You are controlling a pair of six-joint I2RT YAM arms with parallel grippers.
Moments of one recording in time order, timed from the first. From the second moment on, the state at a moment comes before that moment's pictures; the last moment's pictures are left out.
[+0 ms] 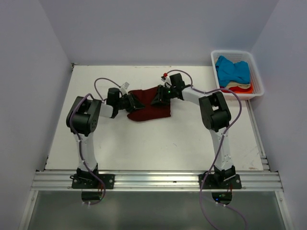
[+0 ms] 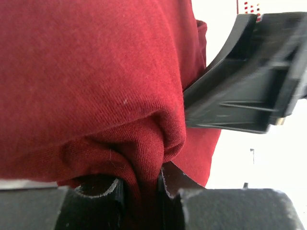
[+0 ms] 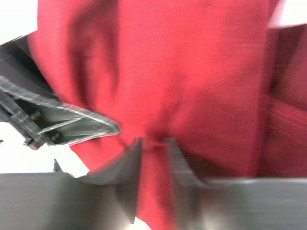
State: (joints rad) left arm -0.20 2.10 1.02 0.52 0.71 -0.71; right arm 0.39 2.31 1.65 -0.19 -0.63 0.55
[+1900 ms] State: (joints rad) left arm 0.29 2.16 1.16 0.53 -0.08 -1.35; right arm 0.39 1.12 1.05 -0.66 -0.41 0.44
